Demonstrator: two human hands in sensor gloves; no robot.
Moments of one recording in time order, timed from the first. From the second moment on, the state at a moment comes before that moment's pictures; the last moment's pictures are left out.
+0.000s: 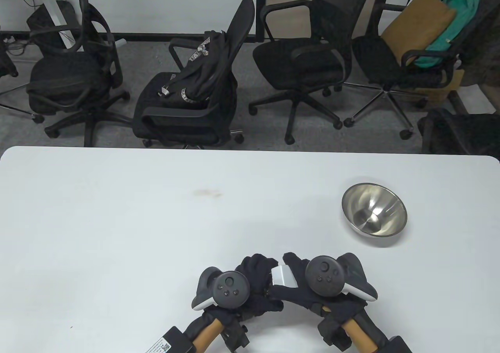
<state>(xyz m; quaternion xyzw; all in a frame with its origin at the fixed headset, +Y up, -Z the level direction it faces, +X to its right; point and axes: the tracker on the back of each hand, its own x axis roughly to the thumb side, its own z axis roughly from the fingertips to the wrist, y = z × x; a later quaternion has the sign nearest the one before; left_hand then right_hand) -0.063 -0.726 -0.271 -0.02 -0.36 0.32 0.88 0.137 -0.669 -0.268 0.24 0.10 0.94 0.20</state>
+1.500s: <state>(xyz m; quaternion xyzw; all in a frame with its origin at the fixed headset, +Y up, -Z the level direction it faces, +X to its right) -0.062 -0.716 -0.269 -0.05 -0.41 0.34 0.84 0.137 -0.644 -0.241 0.39 0.04 0.91 0.10</state>
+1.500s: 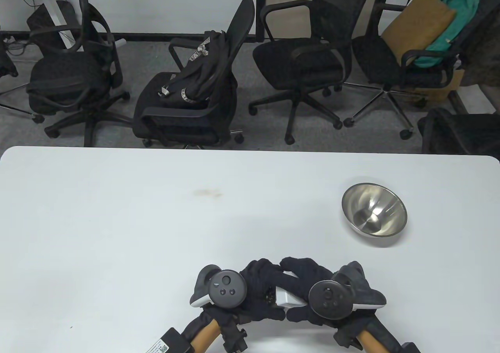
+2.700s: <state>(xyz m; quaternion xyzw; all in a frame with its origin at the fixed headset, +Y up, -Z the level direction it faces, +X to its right) -0.063 -0.717 -0.267 -0.02 -0.39 0.31 0.87 0.138 -0.646 -0.247 0.34 0.02 0.93 0.12</state>
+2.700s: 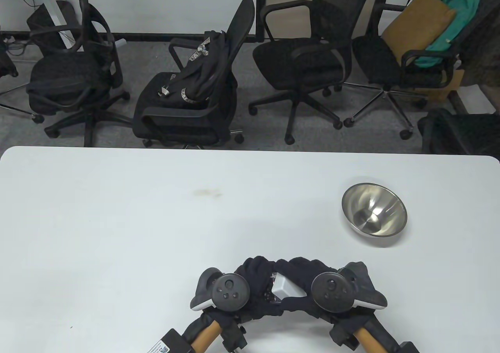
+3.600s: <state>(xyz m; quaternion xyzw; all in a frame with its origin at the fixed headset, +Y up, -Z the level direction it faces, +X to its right) -0.059 -0.715 -0.263 0.00 -0.38 0.29 0.88 0.141 -0.646 -0.246 0.23 -0.02 0.97 0.11</state>
